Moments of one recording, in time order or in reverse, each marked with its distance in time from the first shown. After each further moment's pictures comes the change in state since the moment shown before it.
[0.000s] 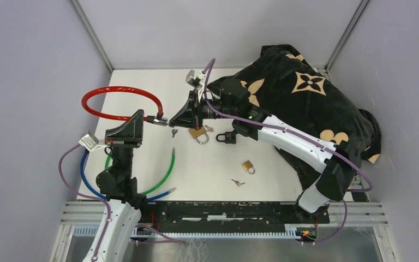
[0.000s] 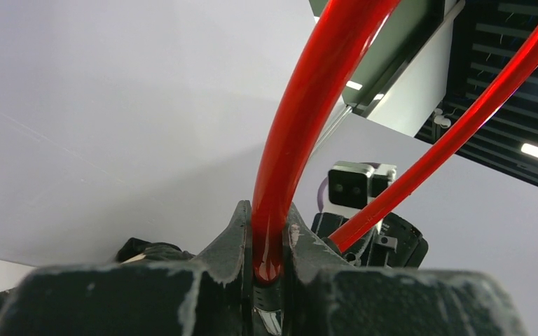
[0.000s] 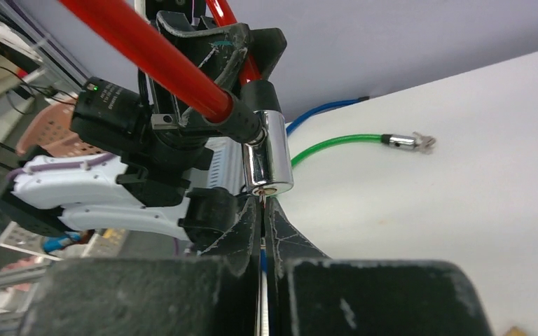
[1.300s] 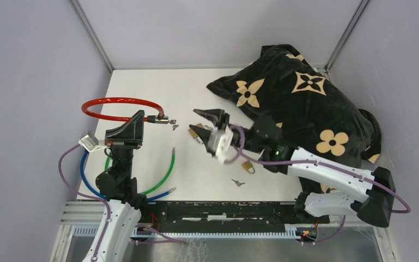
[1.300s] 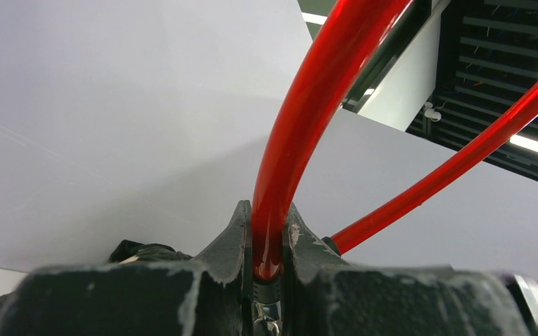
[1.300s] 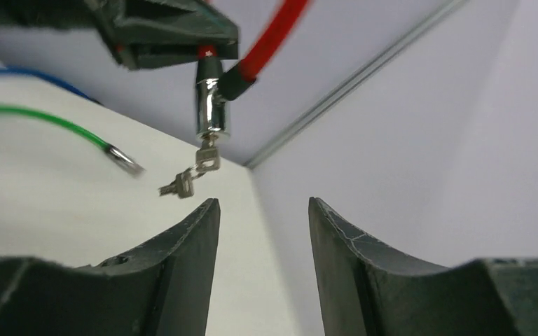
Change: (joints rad) left arm -0.005 -0.008 0.000 0.021 0.022 -0.002; right arm 0.089 -0.347 -0.349 0.179 0.377 -0.863
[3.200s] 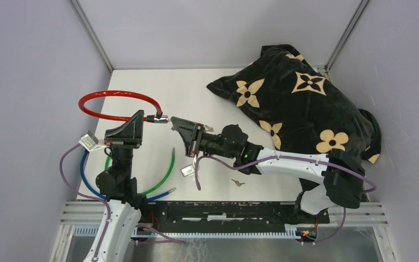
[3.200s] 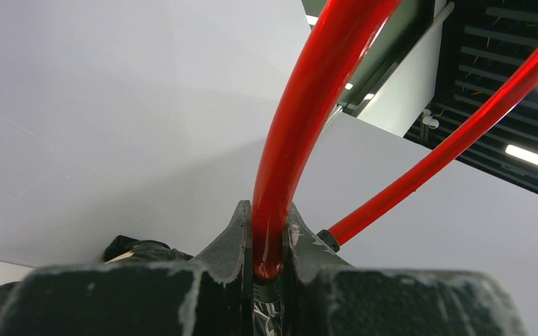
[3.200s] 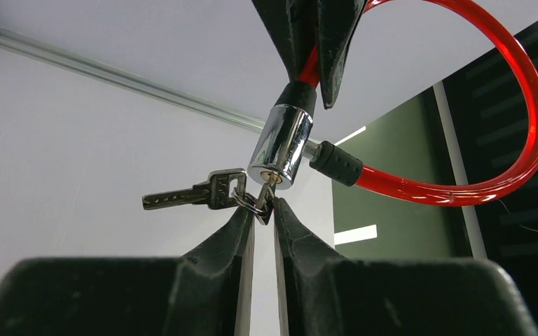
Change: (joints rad) left arm 0.012 0.002 0.000 -0.021 -0.001 -0.043; right arm 0.142 0.248 -0.116 0.332 0.067 -1.524
